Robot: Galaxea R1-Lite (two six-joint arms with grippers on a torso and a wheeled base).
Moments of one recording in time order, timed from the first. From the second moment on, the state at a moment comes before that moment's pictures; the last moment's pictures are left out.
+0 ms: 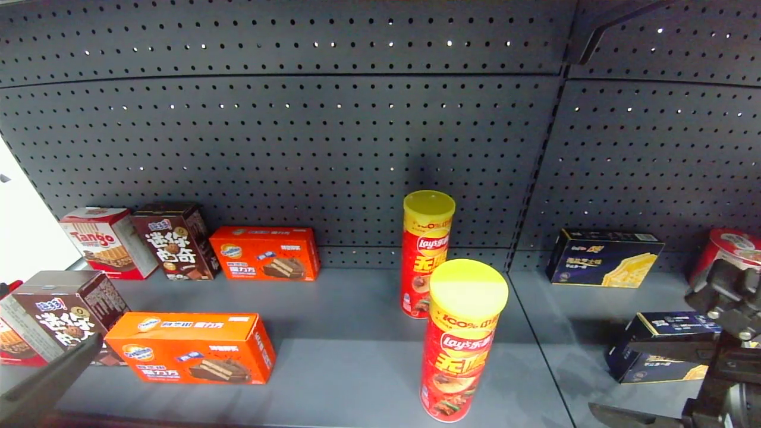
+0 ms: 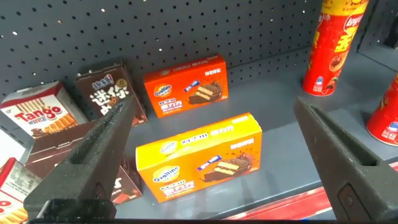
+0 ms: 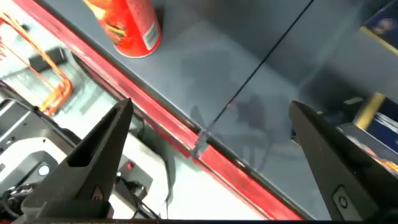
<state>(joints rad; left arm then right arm) -0.10 0.68 -0.39 -0.28 -0.16 0.14 0.65 1.12 -0.68 0.18 -0.04 -0.05</state>
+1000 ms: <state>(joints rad) -0.11 0.69 -0.34 -0.28 -0.18 0.14 0.72 1.47 -0.79 0.11 -0.13 0.03</state>
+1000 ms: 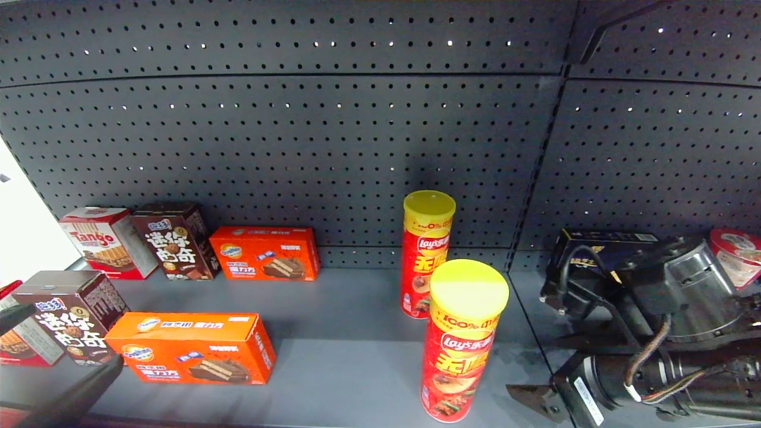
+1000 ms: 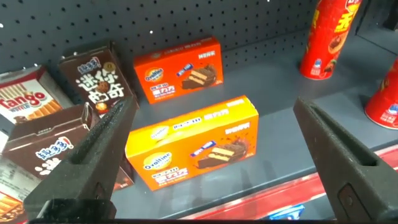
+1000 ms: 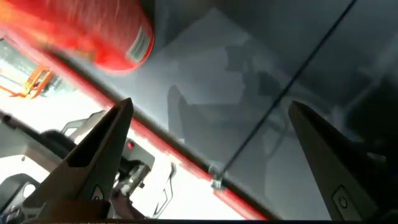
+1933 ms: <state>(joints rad) -0.11 0.69 -0.33 -0.28 -0.20 0.14 0.74 1.60 -0.89 0.10 -0.14 0.04</state>
